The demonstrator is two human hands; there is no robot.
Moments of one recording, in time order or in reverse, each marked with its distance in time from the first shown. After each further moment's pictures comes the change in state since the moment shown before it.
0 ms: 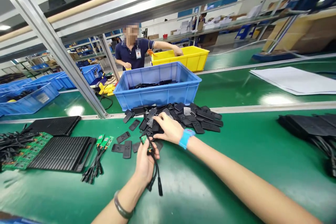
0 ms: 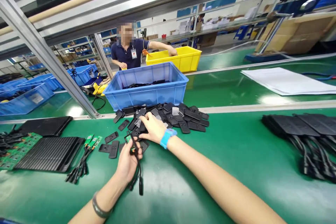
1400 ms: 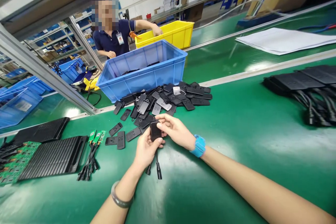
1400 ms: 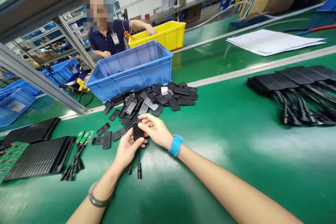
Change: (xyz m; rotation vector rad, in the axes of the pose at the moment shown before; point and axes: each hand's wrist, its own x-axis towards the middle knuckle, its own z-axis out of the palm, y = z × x) left_hand -0.001 -0.009 -0.009 0.649 -0.408 0.026; right_hand -0.072 -0.023 0.019 1.312 0.155 0.421
